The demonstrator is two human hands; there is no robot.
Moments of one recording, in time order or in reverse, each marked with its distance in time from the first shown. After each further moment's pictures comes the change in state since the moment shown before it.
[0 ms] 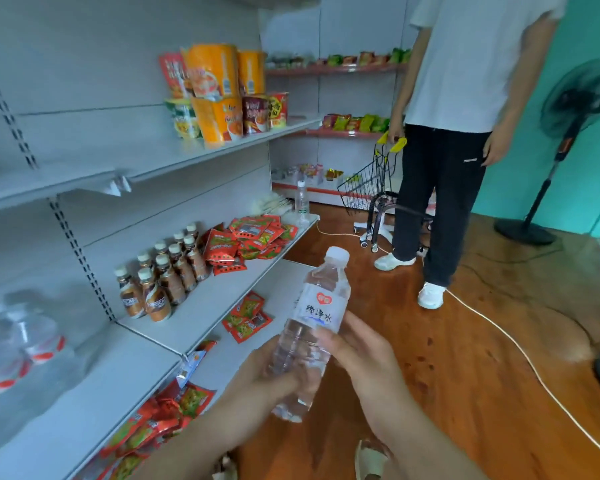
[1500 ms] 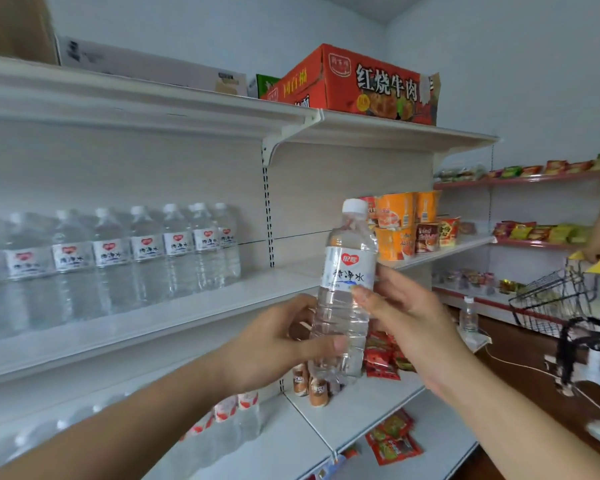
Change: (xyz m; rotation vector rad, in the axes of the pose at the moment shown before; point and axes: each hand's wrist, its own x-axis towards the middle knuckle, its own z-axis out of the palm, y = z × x) left_hand -0.118 0.199 -0.140 0.452 0.333 0.346; right_hand 0.037 -0.188 0.155 -0.005 -0.532 -0.479
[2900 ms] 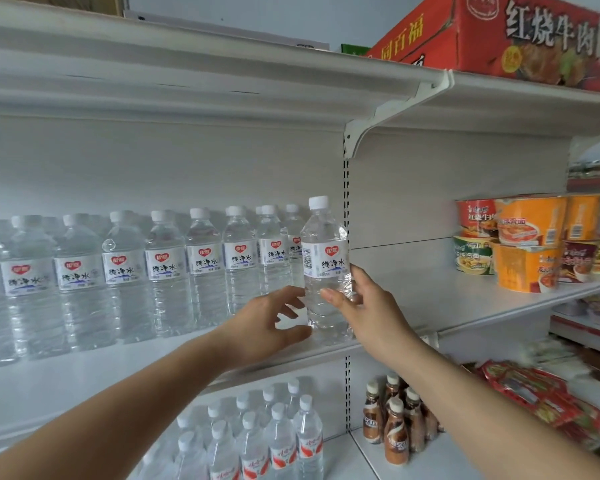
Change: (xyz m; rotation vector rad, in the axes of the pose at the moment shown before) left_hand 0.062 -0.102 -0.180 0.696 0.277 -0.179; right_hand 0.200 0.115 0.143 -0.361 -0.227 -0.024
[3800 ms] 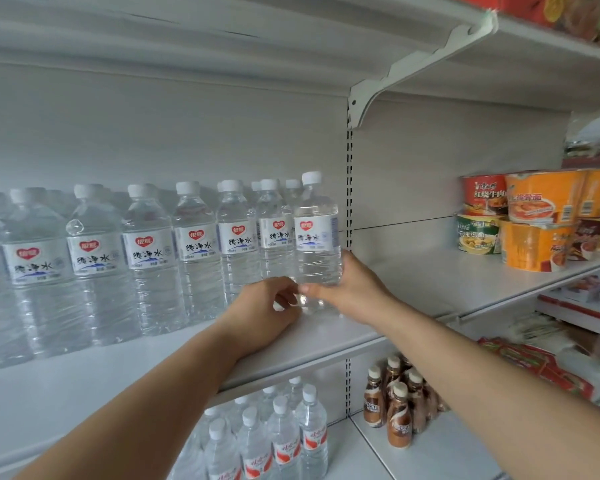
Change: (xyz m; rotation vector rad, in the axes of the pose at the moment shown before) left_hand 0.036 -0.057 0.015 0.013 0.083 0.006; right_hand 0.069 0.038 0.051 -0.126 -0.073 0.168
